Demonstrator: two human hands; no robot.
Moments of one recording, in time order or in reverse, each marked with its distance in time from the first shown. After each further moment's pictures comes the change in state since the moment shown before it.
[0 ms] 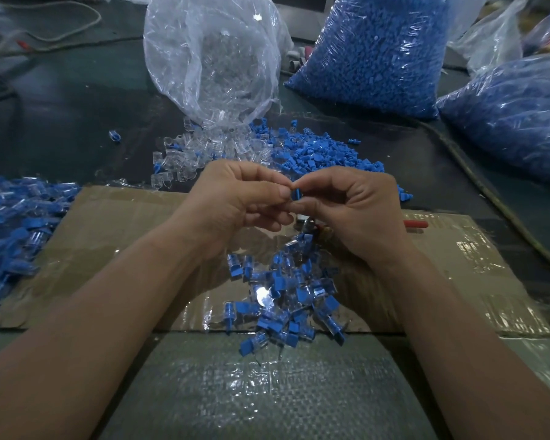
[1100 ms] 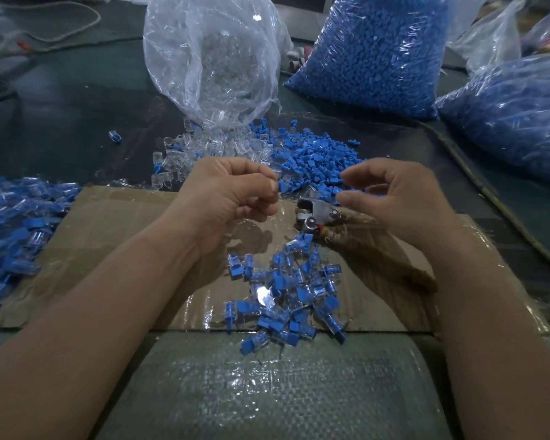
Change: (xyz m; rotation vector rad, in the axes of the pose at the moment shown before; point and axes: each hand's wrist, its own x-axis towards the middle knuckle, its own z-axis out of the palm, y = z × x) left_hand 0.002 0.001 -0.005 0.009 0.133 -0.017; right_hand 0.005 0.020 -0.047 -0.371 -0.056 0.279
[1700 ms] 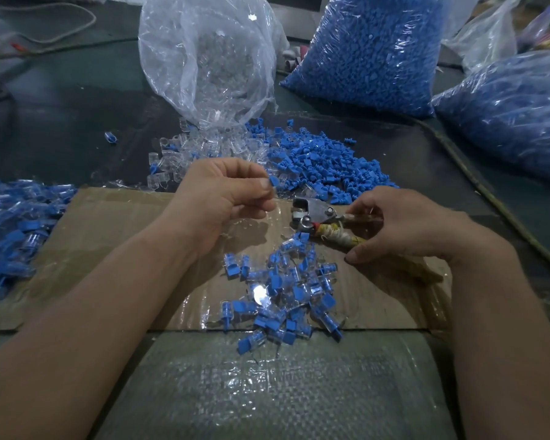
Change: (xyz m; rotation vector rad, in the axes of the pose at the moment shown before) left_hand -0.001 -0.003 0.004 -0.047 0.026 -0.001; right_hand -0.002 0.013 -0.015 -0.346 -0.459 0.177
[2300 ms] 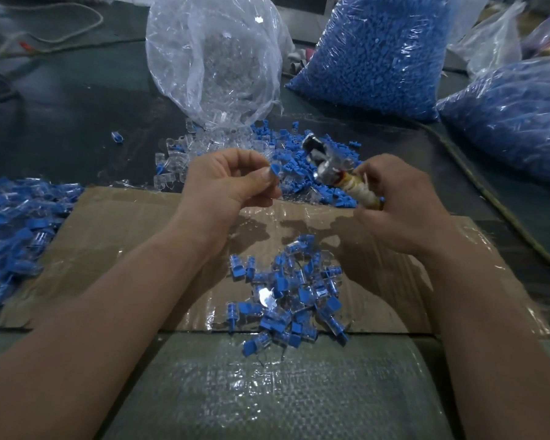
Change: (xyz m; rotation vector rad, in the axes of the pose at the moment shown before) left_hand 0.001 -0.001 0.000 0.003 0.071 0.165; right_hand 0.004 -0.019 0.009 -0.027 0.563 -0.262
